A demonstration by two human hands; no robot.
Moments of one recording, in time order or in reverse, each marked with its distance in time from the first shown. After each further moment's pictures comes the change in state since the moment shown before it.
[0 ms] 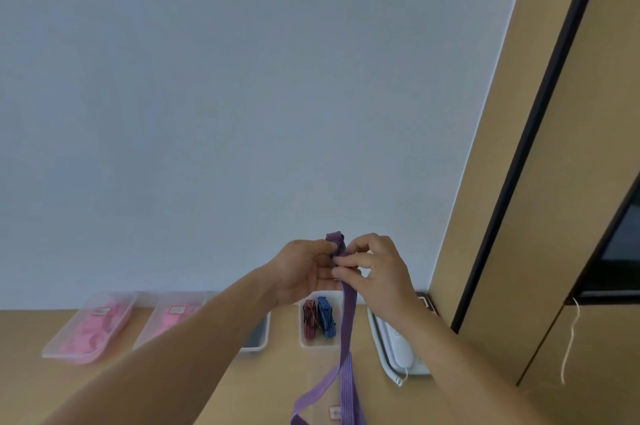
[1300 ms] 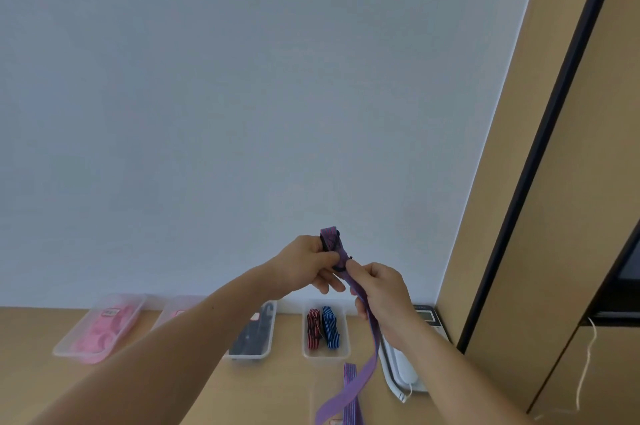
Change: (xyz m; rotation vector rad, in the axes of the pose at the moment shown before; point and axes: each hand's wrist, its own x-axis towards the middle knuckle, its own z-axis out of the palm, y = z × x) left_hand -0.007 0.018 0.000 0.641 0.090 0.169; right_hand 0.001 -0.020 0.000 0.613 -0.054 0.639
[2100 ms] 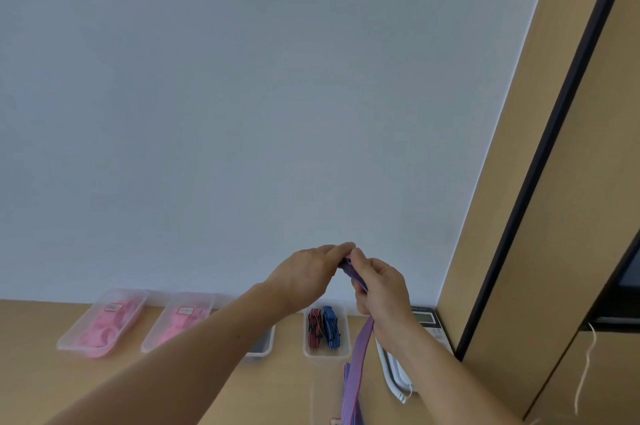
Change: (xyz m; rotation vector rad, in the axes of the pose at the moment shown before) left_hand -0.001 -0.028 0.003 1.011 0.175 0.481; right_hand -0.012 -0.008 0.013 0.181 0.010 -0.064
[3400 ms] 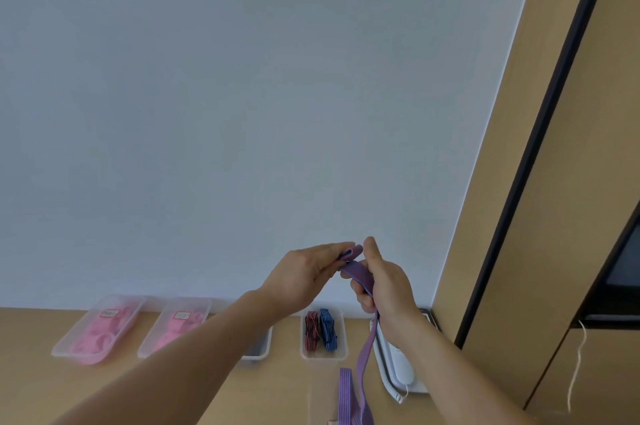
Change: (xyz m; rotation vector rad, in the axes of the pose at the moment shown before) left_hand -0.008 0.005 0.001 -0.331 0.285 0.107; right_hand -0.008 -0.021 -0.009 -0.086 -0.038 0.066
